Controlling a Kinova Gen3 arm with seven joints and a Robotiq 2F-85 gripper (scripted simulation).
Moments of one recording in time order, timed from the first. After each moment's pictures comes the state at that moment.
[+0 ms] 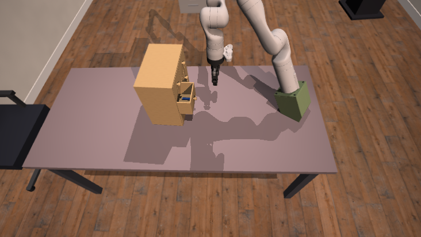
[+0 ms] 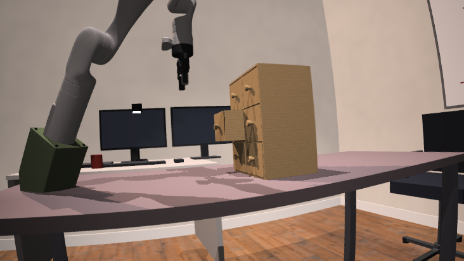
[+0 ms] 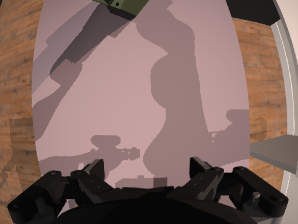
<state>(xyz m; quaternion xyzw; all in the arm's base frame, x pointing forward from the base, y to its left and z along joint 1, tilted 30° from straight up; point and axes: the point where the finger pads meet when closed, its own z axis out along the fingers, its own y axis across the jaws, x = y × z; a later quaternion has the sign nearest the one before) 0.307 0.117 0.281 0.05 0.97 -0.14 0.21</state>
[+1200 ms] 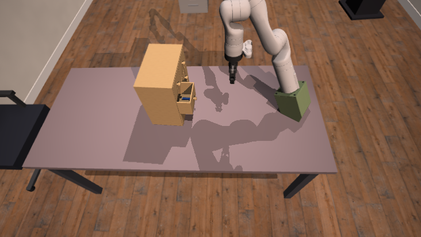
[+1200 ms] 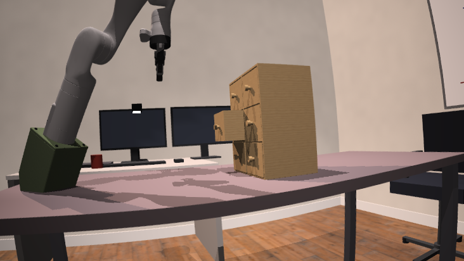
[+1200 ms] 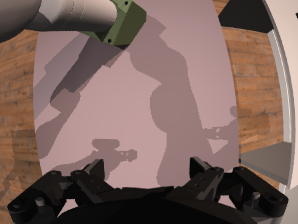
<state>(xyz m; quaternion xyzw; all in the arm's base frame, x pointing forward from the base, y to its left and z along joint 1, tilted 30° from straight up) 0.222 0.149 0.277 0.05 0.97 -0.14 0.20</state>
